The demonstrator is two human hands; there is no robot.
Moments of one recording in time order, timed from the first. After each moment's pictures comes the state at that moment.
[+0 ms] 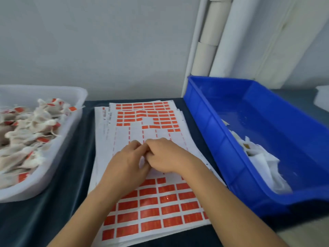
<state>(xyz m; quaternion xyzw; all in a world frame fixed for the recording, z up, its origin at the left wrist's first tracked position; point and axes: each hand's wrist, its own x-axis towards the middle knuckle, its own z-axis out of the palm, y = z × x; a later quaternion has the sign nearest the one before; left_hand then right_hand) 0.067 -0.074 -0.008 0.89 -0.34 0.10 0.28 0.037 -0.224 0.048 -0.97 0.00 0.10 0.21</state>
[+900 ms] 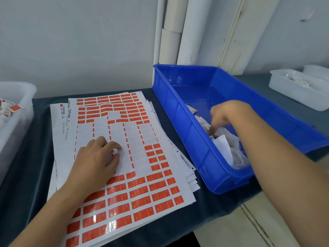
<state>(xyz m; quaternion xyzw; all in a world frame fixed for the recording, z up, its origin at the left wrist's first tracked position) 0.080 -0.082 -0.022 0.91 -0.33 0.06 0.23 -0.011 -0.441 0.123 -0.89 0.33 0.30 -0.09</state>
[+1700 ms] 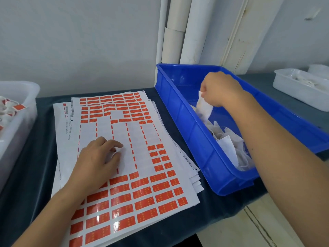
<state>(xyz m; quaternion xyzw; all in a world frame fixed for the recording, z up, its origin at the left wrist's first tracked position) 0.085 -0.077 -0.024 0.89 -0.30 0.01 0.33 0.008 -0.409 0.159 -0.96 0.27 -0.05 -0.05</state>
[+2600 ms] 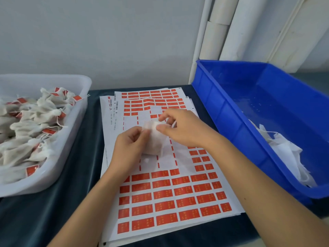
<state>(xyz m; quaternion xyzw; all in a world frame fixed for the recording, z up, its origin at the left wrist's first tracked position) 0.096 -0.070 -0.019 0.78 -0.17 -0.03 0.61 0.063 -0.260 0.048 -0.96 0.00 -0.03 0.29</state>
